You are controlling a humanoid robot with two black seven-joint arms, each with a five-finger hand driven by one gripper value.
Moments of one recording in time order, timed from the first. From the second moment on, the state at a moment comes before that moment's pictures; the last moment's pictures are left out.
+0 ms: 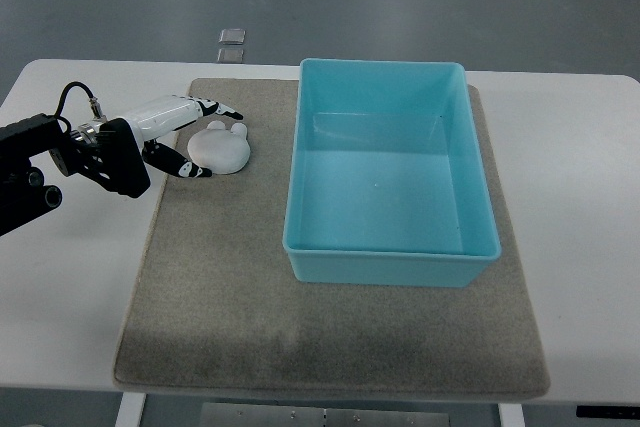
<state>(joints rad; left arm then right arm) -0.93 0.65 -0.10 -0.93 1.29 0.20 -0.55 -0.01 0.00 0.06 0.09 -0.12 0.20 0.03</state>
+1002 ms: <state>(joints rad) -0.94 0.65 -0.10 -0.93 1.29 0.21 -0.55 -0.01 0.00 0.06 0.09 -0.12 0.20 0.03</state>
